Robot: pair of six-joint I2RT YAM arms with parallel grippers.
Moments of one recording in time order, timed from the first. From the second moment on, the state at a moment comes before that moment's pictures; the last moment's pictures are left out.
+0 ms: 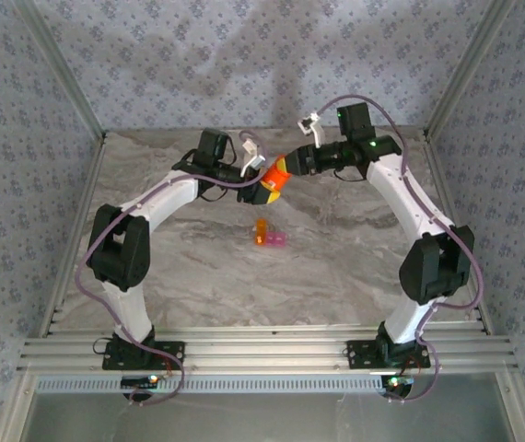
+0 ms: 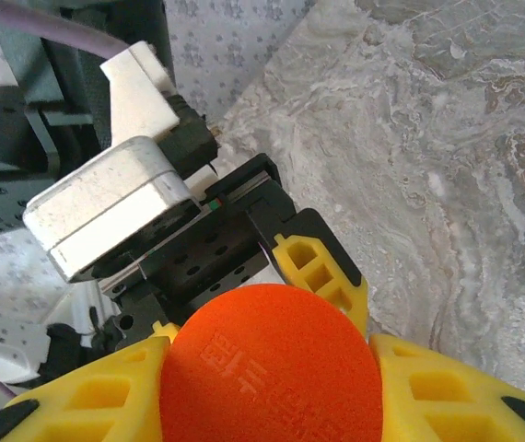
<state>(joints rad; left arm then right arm) -0.46 1.87 1.47 -0.25 1.12 0.28 0.28 1.71 1.63 -0.66 -0.89 0.07</state>
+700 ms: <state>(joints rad) -0.45 1.87 1.38 -0.08 1.08 0.17 0.31 1.65 1.41 -0.32 -0.84 0.35</state>
